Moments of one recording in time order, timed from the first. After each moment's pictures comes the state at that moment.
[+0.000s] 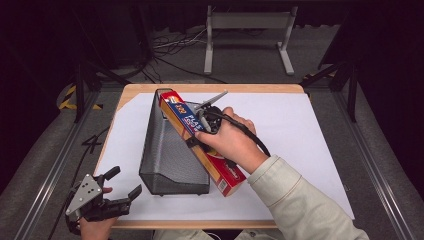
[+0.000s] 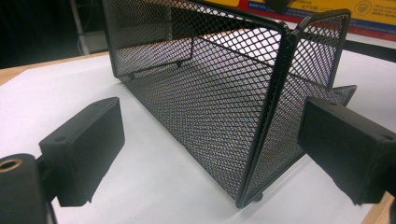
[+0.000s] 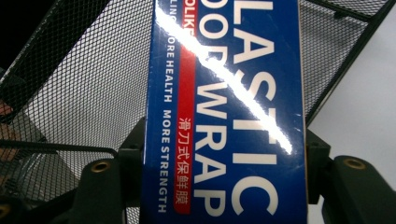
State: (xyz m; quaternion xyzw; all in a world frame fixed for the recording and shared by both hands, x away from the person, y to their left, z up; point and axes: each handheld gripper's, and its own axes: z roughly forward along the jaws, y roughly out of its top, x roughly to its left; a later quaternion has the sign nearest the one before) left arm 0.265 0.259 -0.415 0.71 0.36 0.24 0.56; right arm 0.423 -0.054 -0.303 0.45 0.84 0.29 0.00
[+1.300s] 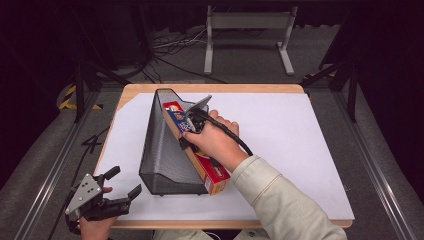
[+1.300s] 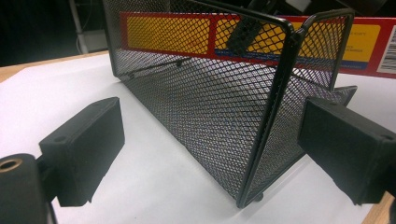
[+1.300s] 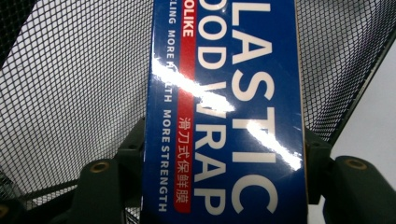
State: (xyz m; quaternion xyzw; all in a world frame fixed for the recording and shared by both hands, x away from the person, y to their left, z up) left arm 0.266 0.261 -0.416 0.71 0.36 0.24 0.56; right arm 0.452 -0.021 -0.343 0.52 0.83 0.22 0.00
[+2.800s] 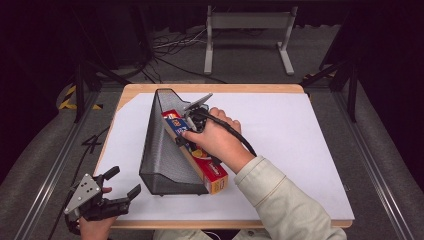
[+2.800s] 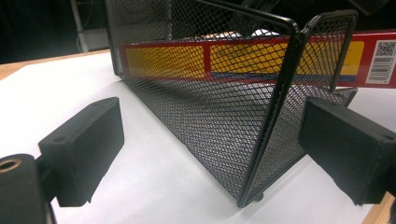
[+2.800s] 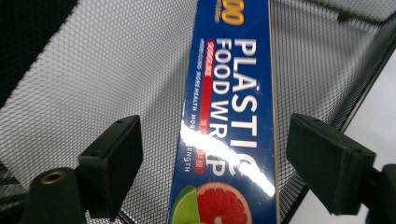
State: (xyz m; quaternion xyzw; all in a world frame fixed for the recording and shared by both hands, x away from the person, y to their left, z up) left arm 0.267 0.262 -0.417 0.71 0.36 0.23 0.56; right arm 0.443 -0.024 -0.326 0.47 0.84 0.28 0.03
